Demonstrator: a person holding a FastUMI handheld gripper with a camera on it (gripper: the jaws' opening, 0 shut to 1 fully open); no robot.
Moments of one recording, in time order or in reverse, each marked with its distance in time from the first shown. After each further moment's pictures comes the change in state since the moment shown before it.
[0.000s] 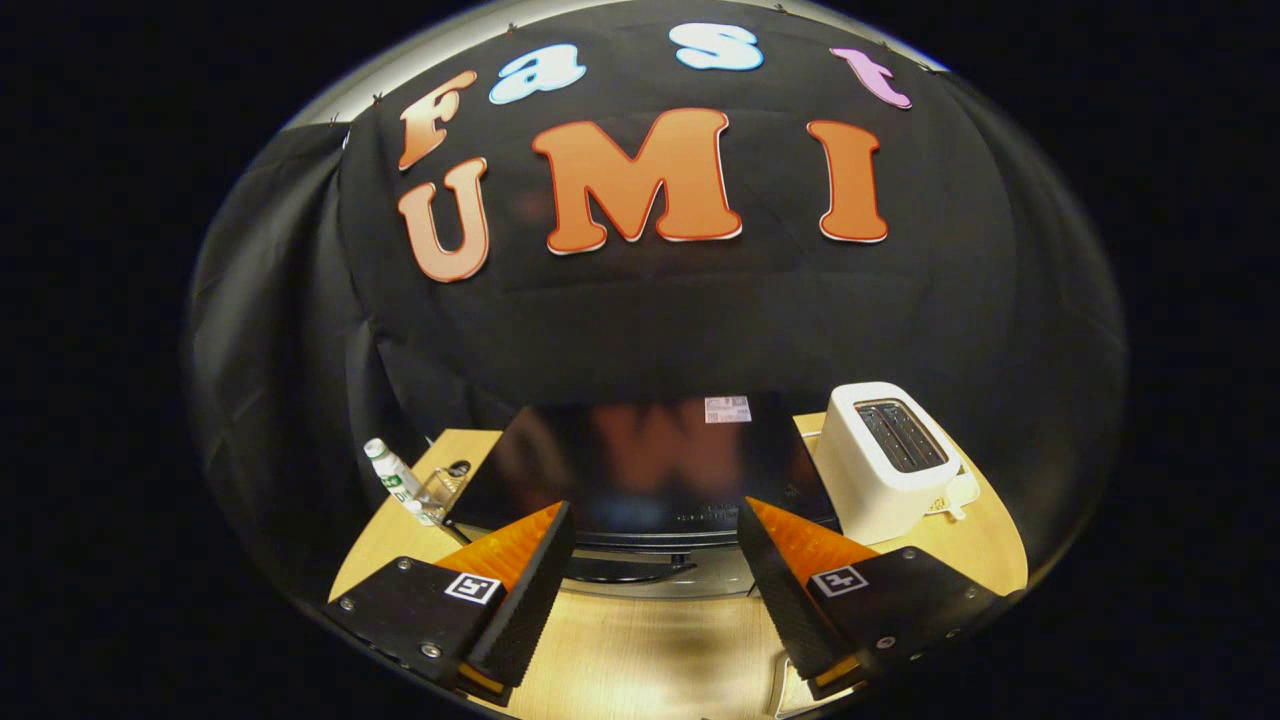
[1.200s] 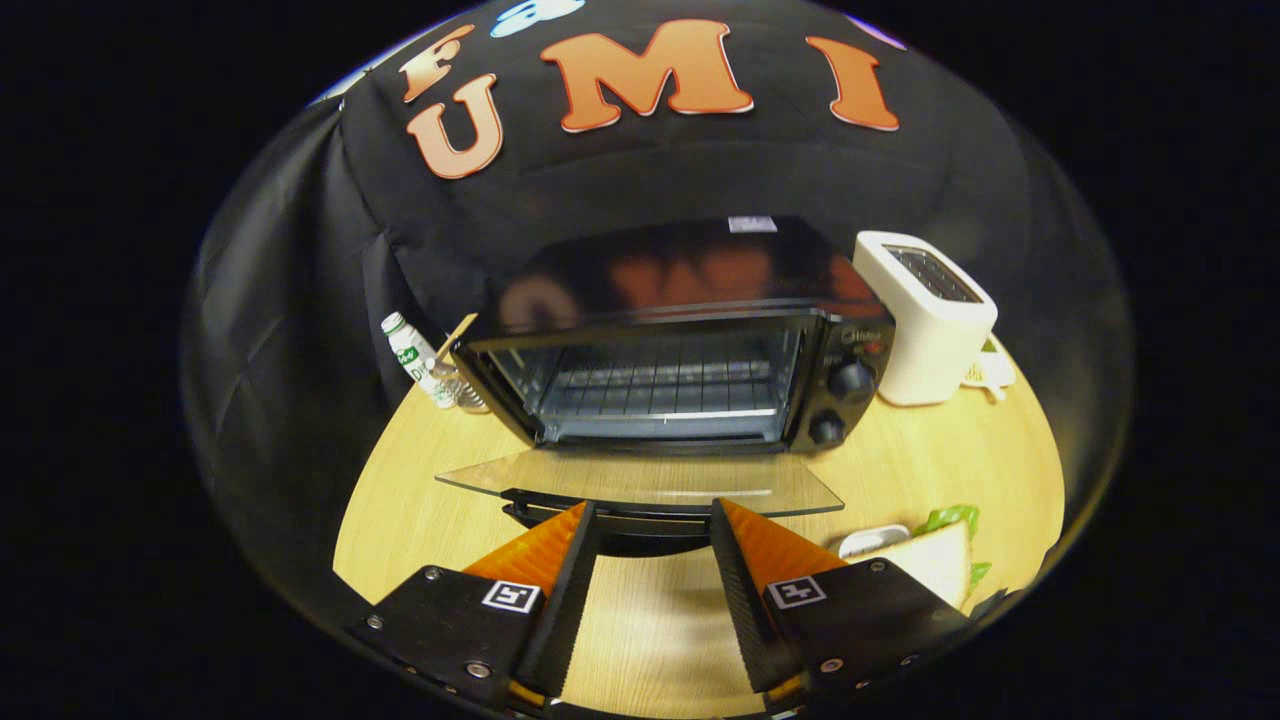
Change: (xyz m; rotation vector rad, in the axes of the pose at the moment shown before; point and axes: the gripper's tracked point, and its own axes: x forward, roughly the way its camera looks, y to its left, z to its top) arm -0.060 0.020 -0.146 0.057 0.374 0.131
